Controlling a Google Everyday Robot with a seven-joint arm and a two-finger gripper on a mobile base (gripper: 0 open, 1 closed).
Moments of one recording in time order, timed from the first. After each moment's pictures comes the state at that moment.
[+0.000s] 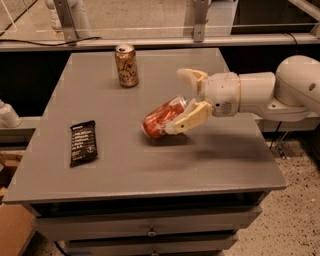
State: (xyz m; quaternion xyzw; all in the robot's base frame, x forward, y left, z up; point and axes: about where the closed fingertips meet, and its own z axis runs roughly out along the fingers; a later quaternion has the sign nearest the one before) arm 0.533 -0.038 0.911 -0.50 0.59 0.38 0.50
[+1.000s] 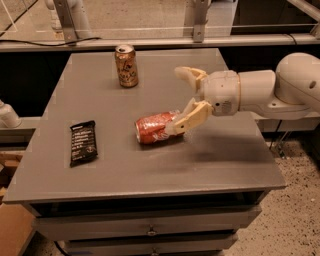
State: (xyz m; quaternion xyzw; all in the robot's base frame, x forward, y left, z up) arm 0.527 -0.029 0.918 -0.52 0.57 0.39 0.50
